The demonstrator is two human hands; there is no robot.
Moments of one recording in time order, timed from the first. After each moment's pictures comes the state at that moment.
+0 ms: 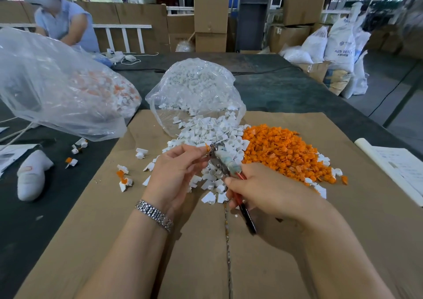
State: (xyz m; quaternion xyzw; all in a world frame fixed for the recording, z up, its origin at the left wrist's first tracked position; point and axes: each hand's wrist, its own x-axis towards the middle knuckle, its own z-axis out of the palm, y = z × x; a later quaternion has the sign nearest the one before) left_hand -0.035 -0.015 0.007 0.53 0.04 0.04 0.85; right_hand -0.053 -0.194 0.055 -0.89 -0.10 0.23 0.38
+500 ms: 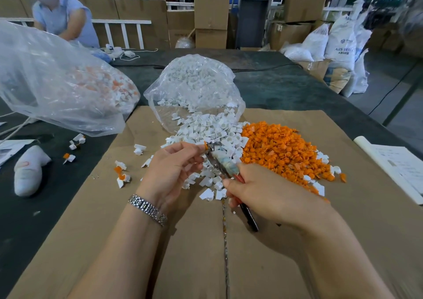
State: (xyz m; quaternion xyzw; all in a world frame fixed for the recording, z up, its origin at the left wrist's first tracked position) left_hand -0.033 -0.009 0.010 0.55 0.06 0.01 0.83; right_hand -0.060 -0.197 0.050 -0.92 -0.13 0.20 0.31
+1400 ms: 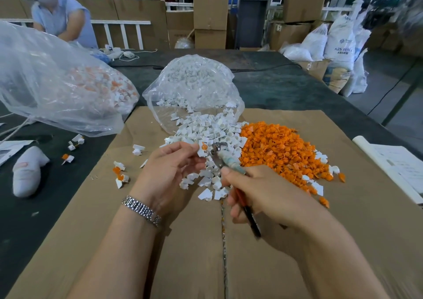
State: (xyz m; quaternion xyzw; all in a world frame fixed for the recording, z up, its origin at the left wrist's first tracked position) left_hand -0.032 -0.002 0.006 0.54 0.05 -0.01 0.84; right_hand -0.067 -0.204 0.044 -0.80 -0.02 0.23 0.55
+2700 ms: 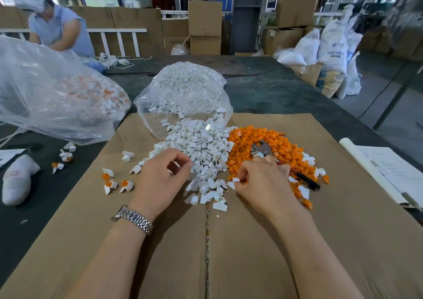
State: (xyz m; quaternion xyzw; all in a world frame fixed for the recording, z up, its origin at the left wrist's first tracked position) left_hand -0.041 -0.013 -0.005 0.88 -0.04 0.20 0.43; right_hand -0.026 -0.231 0.000 -0.98 -0.06 -0.09 0.14
